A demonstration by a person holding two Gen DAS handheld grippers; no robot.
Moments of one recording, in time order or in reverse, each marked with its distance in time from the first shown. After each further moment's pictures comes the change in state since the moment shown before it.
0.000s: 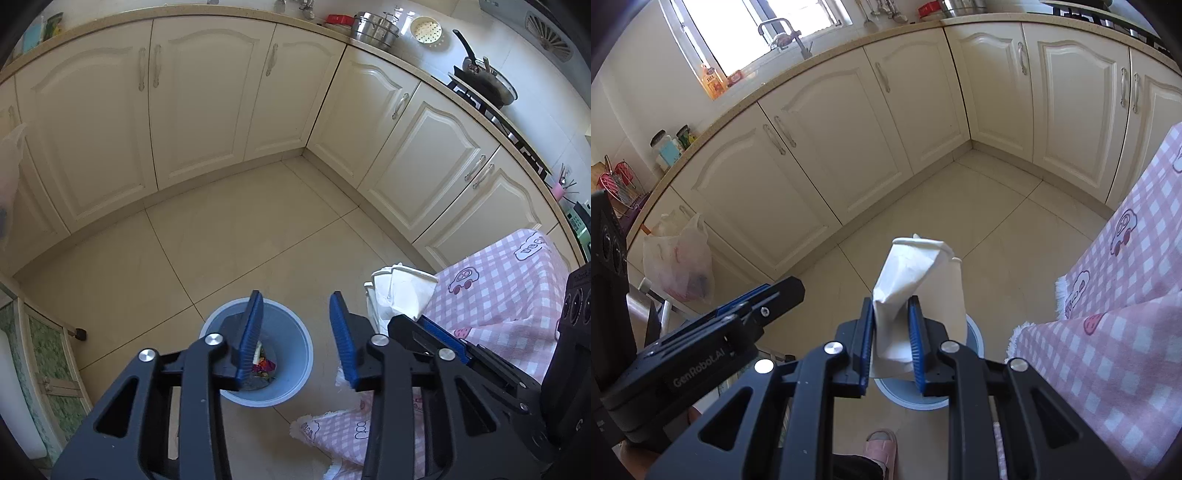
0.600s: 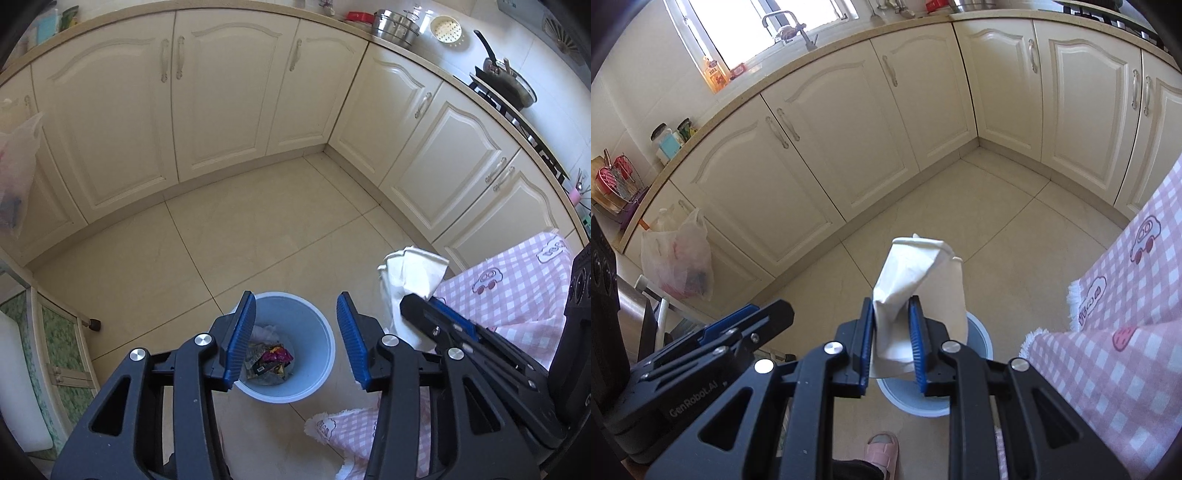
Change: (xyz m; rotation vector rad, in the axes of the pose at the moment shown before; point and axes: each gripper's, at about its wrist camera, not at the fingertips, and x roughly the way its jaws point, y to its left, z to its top) left arm -0.001 0.022 0.001 -0.037 0.004 0.069; right arm 0.022 0.013 0.008 -0.022 -0.005 0.006
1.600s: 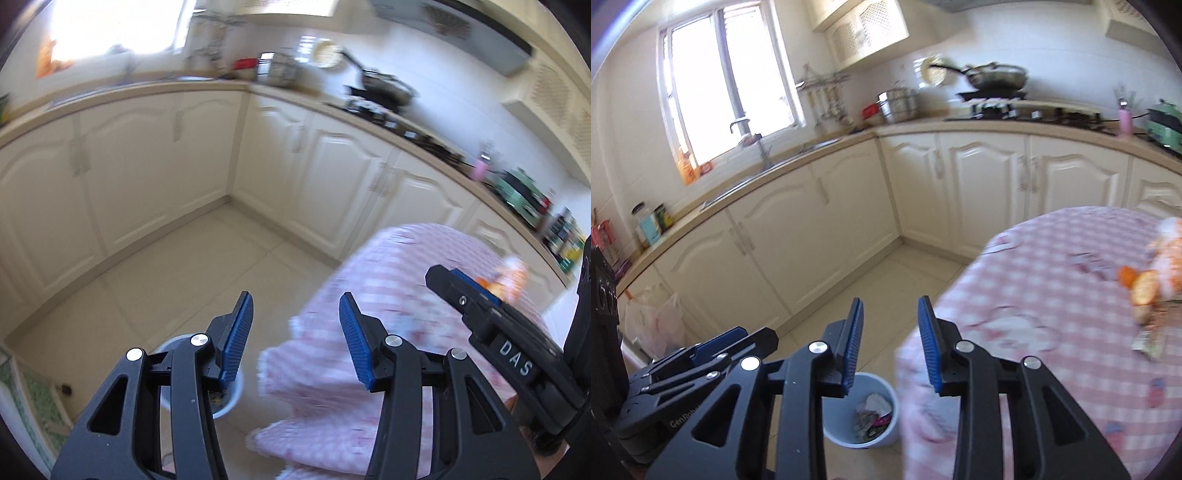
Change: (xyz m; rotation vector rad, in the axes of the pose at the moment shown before) left arm -0.131 -0.163 -0.022 0.264 -0.167 -0.272; right arm -0.262 -0.086 -0.010 0.080 -0.393 -0.239
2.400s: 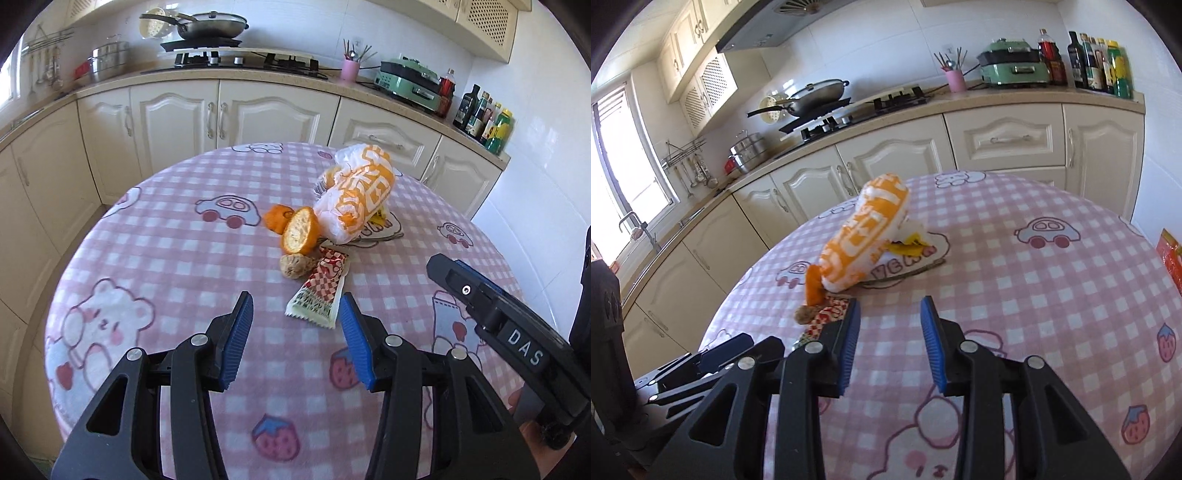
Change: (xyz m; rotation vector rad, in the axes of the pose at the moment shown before) left arm 0.089 -0.264 -0.047 0.361 0.204 -0.264; right arm -0.103 -0.267 -0.039 0.359 -0.049 -0.320
